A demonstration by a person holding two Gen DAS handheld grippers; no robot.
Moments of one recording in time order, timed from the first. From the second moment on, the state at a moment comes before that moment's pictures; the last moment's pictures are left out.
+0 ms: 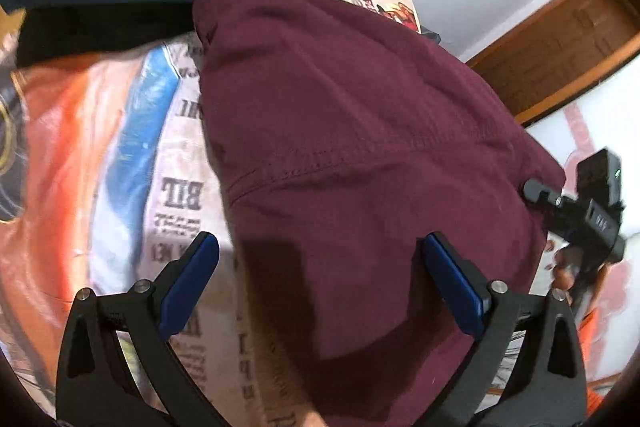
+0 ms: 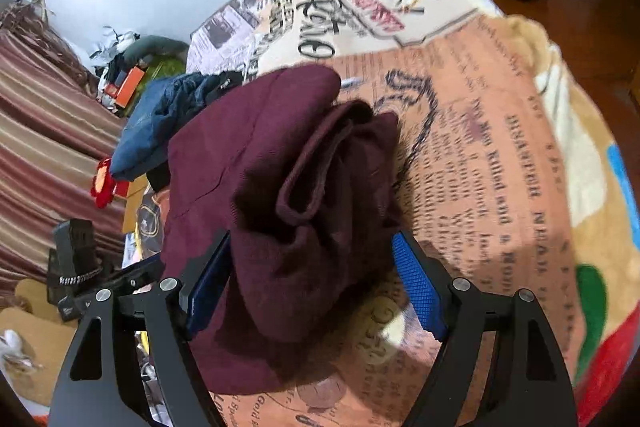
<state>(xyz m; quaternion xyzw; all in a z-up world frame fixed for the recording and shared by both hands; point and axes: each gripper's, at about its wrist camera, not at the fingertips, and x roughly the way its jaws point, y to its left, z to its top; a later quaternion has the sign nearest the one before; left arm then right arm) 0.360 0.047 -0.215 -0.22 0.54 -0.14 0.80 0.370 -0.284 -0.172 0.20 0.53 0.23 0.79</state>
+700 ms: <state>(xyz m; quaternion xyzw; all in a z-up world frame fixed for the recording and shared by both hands) 0.396 0.036 -0.244 -0.30 0.54 -0.18 0.77 0.394 -0.274 -0.191 0.24 0.55 0.27 0.76</state>
